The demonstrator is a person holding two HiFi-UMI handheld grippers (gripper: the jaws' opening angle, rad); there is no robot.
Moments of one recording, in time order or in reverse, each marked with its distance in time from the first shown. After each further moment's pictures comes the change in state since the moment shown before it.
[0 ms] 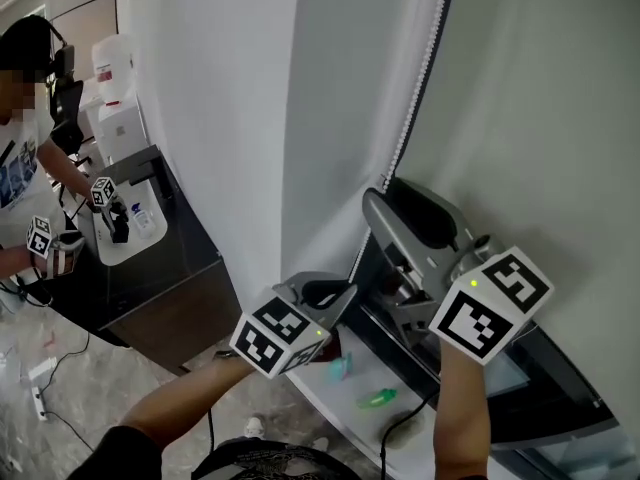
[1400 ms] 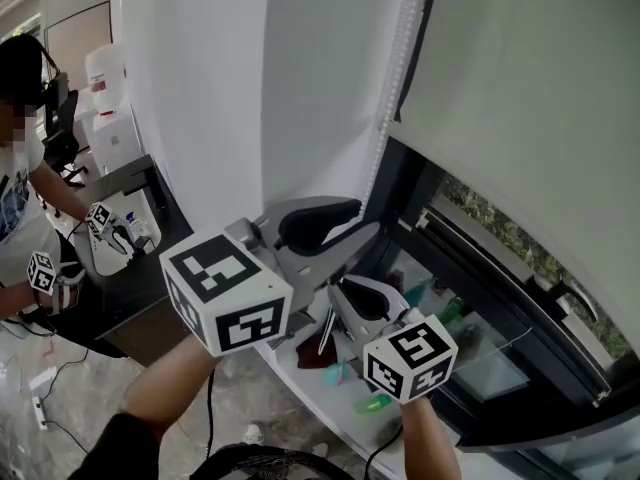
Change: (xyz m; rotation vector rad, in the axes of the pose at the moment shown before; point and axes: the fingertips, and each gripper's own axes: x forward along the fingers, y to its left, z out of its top) left arm -0.050 -0.001 0.175 0.011 -0.355 -0.105; right arm -0.014 0.010 -0.166 0.001 0.257 -0.051
